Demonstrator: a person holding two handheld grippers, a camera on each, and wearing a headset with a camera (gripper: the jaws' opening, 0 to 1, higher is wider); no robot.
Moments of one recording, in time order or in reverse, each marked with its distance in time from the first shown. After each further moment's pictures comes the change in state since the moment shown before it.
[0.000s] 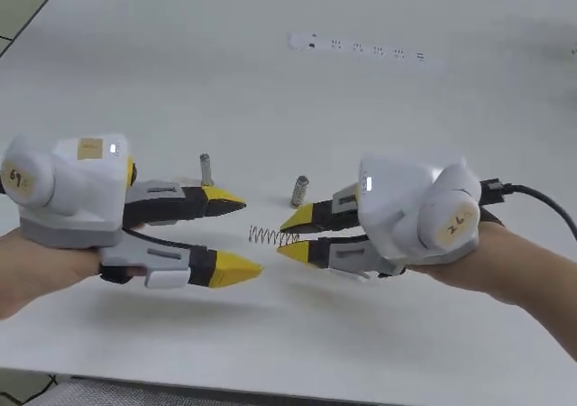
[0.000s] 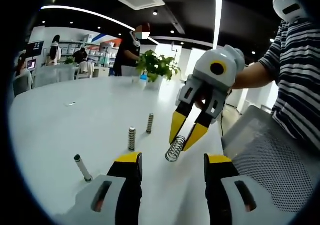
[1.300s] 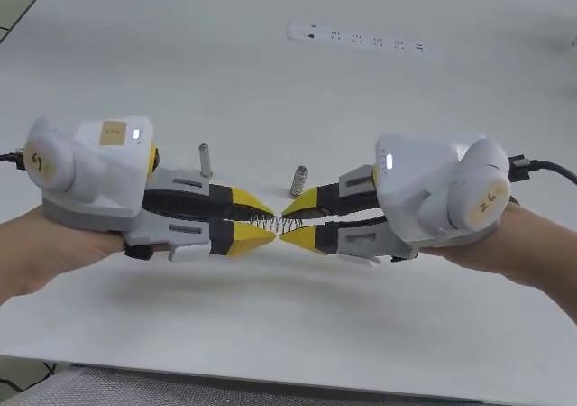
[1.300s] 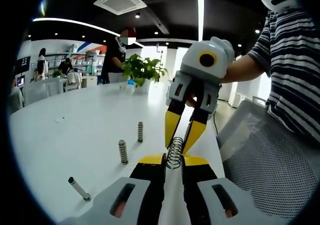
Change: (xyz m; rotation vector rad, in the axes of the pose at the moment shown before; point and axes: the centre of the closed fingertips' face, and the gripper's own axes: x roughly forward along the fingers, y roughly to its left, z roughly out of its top) left arm 0.012 -0.012 0.010 0.094 0.001 -0.076; right arm -0.012 0.003 0.011 -0.016 -0.042 0.025
